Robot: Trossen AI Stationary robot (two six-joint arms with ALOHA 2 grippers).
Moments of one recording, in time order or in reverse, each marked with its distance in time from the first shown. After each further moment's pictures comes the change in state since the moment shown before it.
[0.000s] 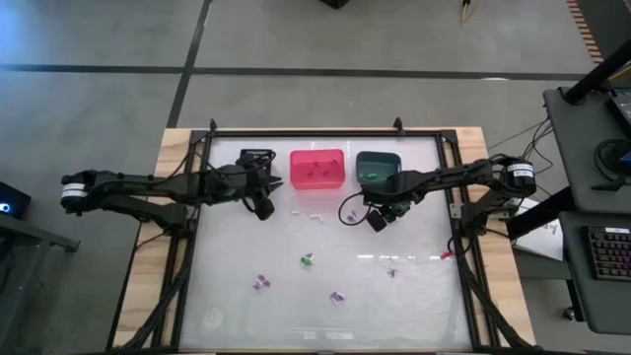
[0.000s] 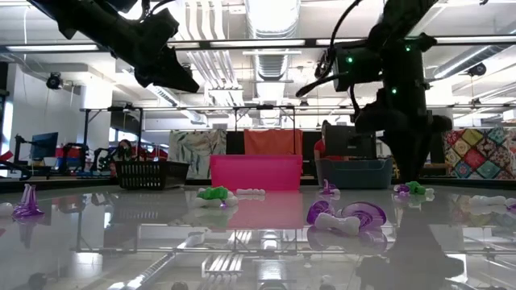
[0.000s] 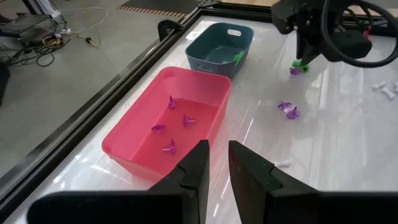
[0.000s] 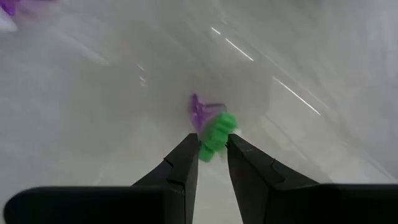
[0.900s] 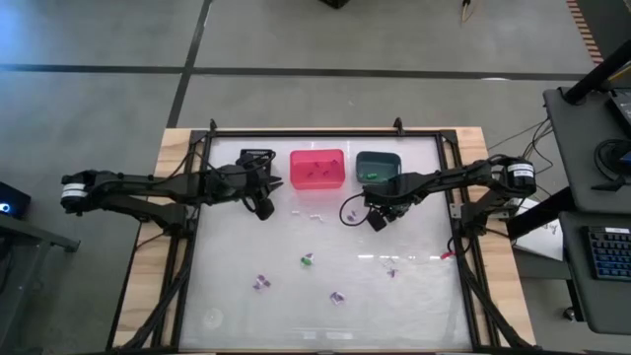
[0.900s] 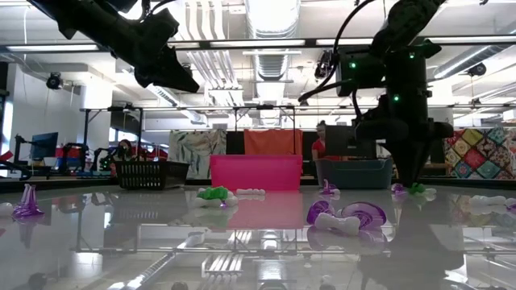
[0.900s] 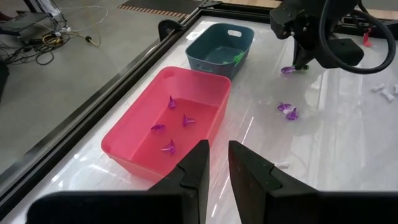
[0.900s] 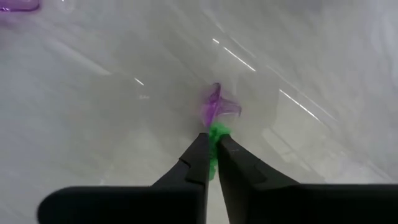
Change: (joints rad) left arm 0.000 0.000 0.000 0.001 0.000 -0.011; right arm 0.000 0.001 -0.049 0.075 0.032 0.009
